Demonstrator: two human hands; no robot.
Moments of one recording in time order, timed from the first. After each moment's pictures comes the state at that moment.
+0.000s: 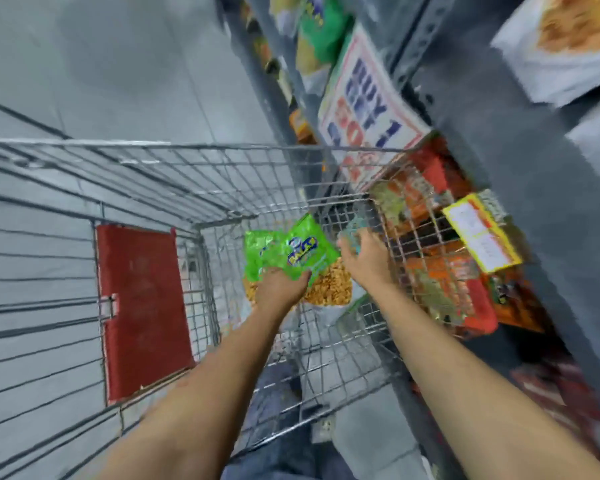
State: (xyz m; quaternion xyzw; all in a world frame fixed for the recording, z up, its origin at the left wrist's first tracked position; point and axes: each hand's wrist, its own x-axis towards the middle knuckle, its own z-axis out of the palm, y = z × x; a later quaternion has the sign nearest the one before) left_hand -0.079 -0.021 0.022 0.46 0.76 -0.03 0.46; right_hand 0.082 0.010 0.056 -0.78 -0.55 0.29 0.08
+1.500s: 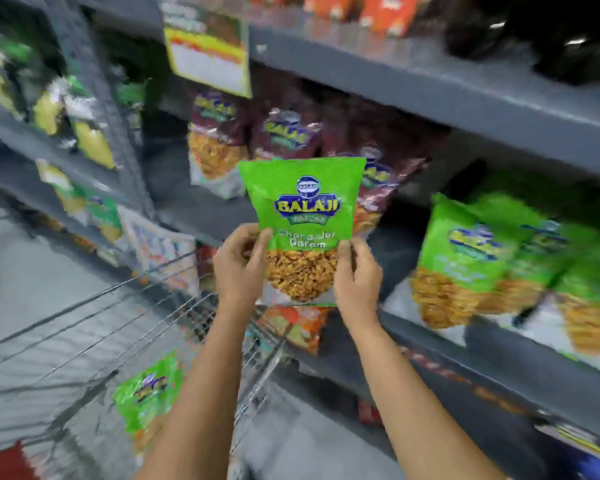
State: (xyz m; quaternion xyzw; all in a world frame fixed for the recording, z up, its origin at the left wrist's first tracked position) left_hand 0.110 -0.052 0.296 0.65 0.31 0.51 0.47; right_hand 0.221 -0.166 0.307 -0.76 -0.33 -0.02 0.56
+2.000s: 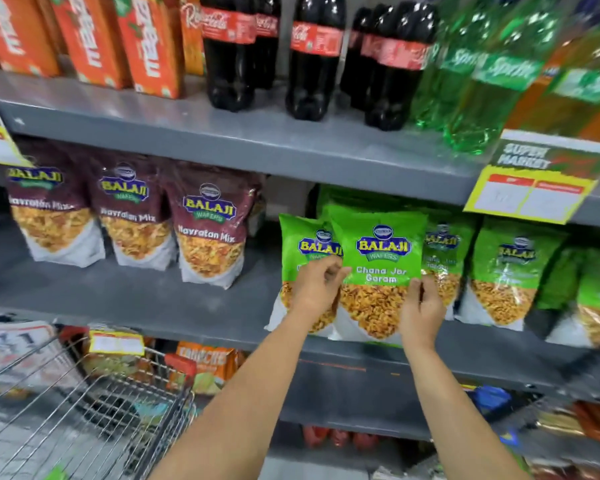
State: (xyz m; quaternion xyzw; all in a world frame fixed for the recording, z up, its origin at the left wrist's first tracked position) left_hand 0.331 -0.236 0.319 0.83 0.12 0.23 0.50; right_hand 0.372 -0.401 0.308 -0.79 -0.06 -0.22 0.57
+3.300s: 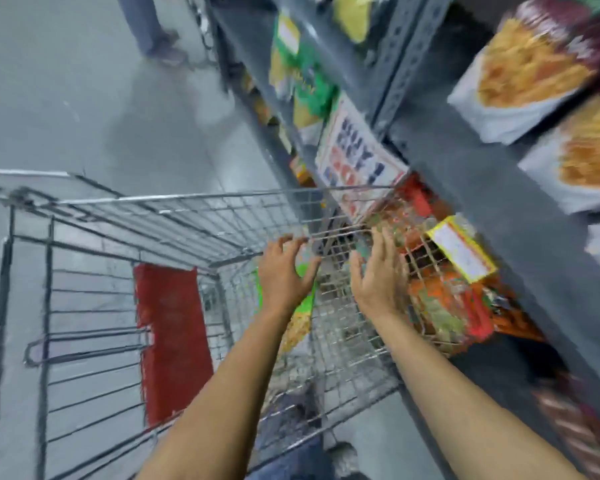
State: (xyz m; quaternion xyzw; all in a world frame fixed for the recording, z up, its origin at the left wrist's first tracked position) left_hand -0.100 0.010 0.103 0.66 0.66 0.26 0.27; right_hand 0.059 -0.013 0.124 -0.78 -0.59 0.06 0.19
